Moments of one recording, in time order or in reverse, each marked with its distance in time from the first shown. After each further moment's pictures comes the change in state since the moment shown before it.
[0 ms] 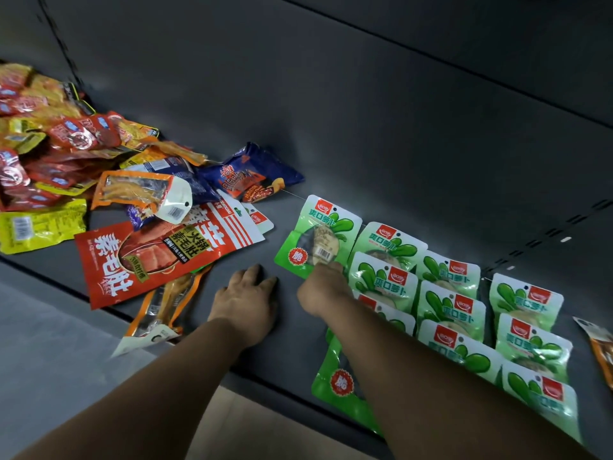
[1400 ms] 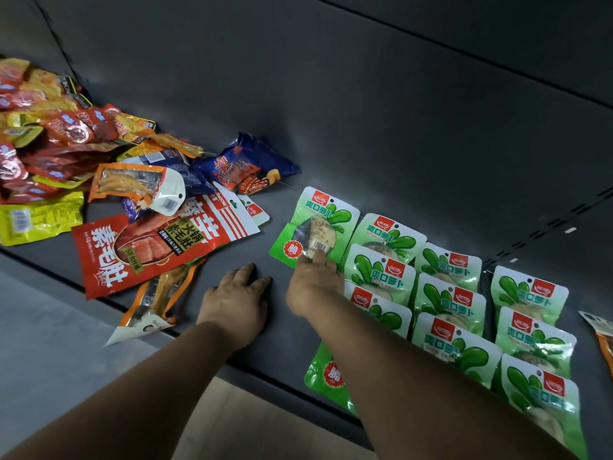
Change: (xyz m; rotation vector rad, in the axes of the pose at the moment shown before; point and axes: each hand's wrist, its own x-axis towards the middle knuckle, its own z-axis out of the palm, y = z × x) left_hand -0.011 0.004 0.008 0.037 0.016 -0.040; right_hand 0.003 0.000 0.014 -0.269 0.051 -0.130
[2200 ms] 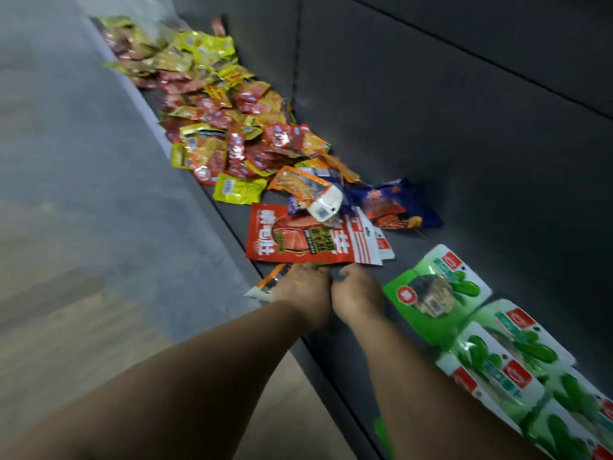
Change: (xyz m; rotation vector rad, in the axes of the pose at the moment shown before) left_hand -0.036 -0.029 -0.040 -0.285 0.164 -0.347; right_hand -0.026 -0.081 -0.028 0.443 -0.071 -0.223
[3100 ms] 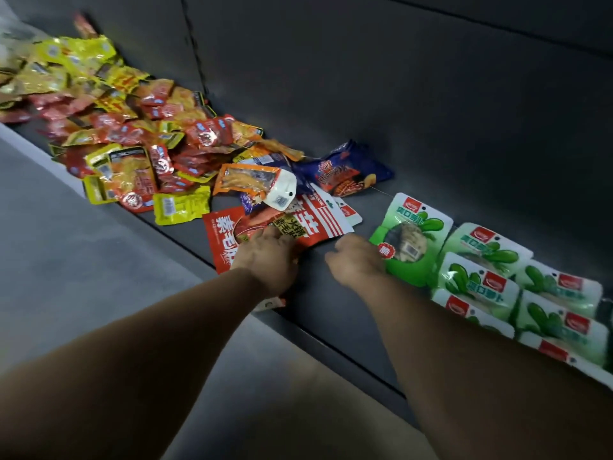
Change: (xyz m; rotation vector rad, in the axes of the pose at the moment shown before) left_hand 0.025 -0.037 -0.039 0.288 -0.029 0.221; right_hand 0.021 0.009 0.002 -0.028 0.134 0.141
